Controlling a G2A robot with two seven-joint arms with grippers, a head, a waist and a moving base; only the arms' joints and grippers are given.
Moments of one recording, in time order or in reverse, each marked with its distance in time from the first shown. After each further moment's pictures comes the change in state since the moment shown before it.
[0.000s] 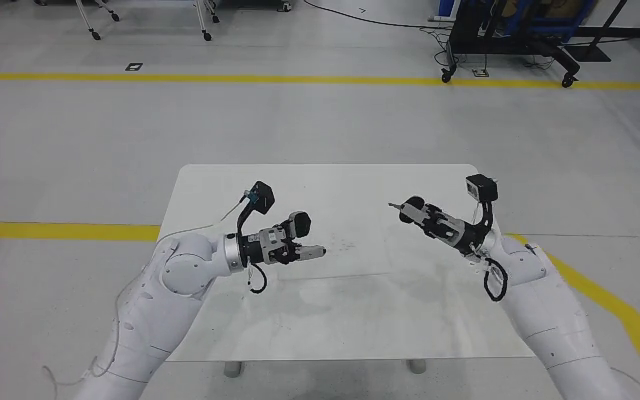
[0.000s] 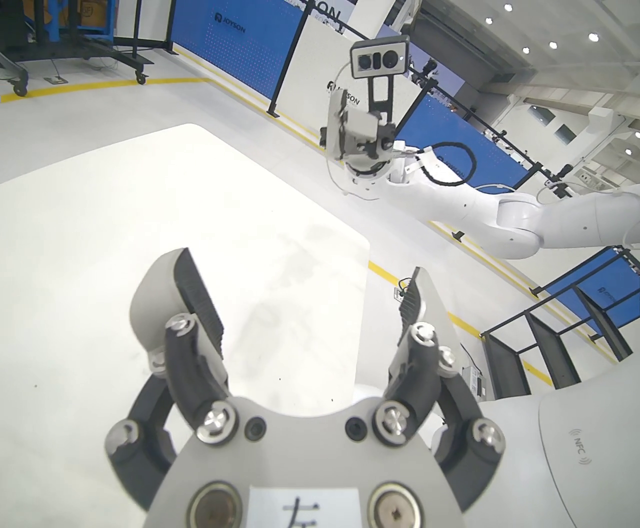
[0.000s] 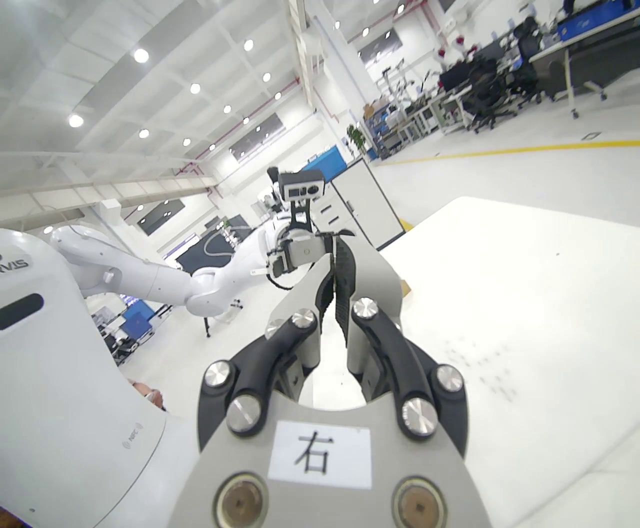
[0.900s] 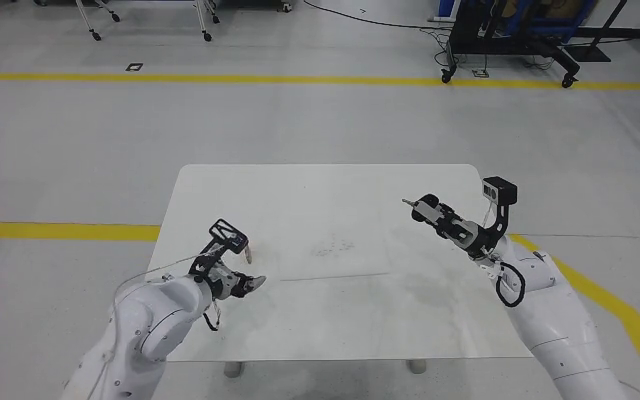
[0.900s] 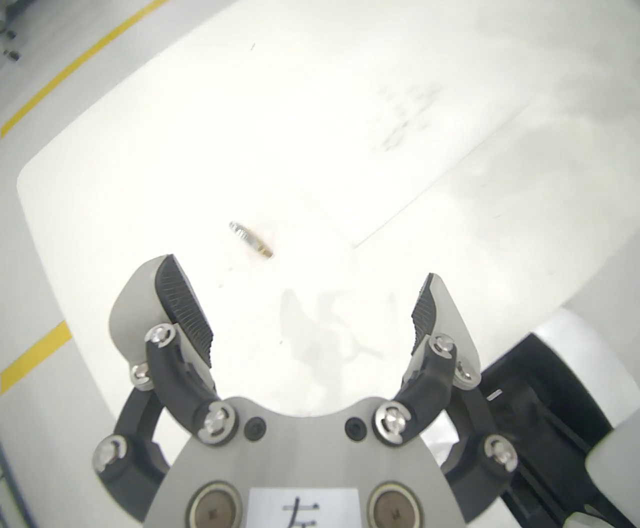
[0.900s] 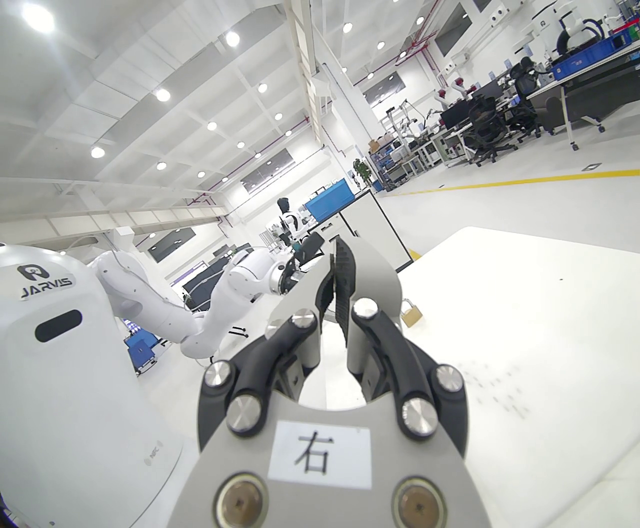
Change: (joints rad) left arm 0.423 0.074 -0.251 -0.527 0.936 0.548 -0.250; right arm -0.033 0.000 0.023 -0.030 0.058 0.000 0.009
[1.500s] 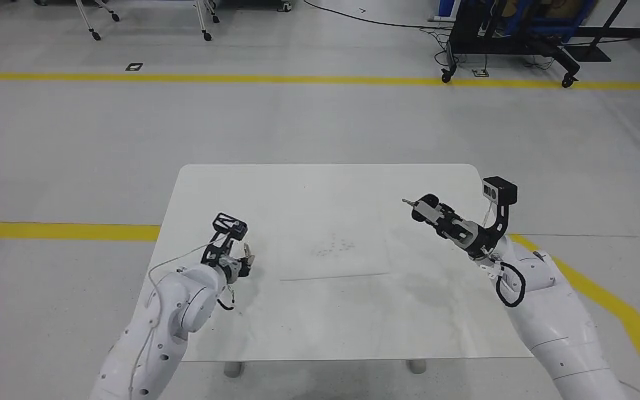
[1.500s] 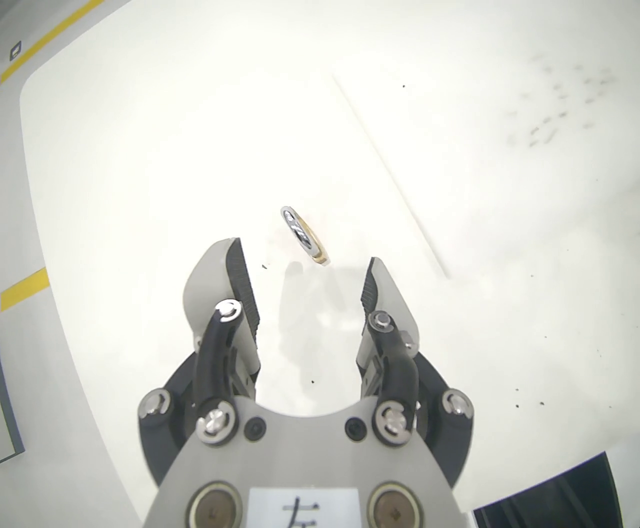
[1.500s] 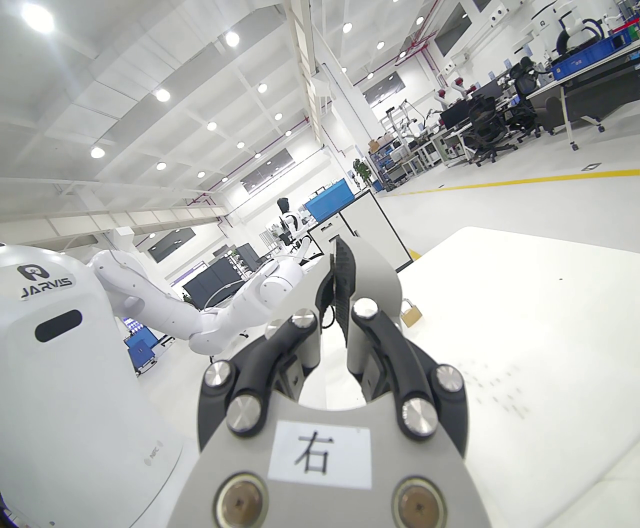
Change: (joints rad) left arm -0.166 -0.041 0.144 0.286 0.045 0.174 0.098; right arm 0.000 0.000 0.000 0.000 0.000 0.000 0.000
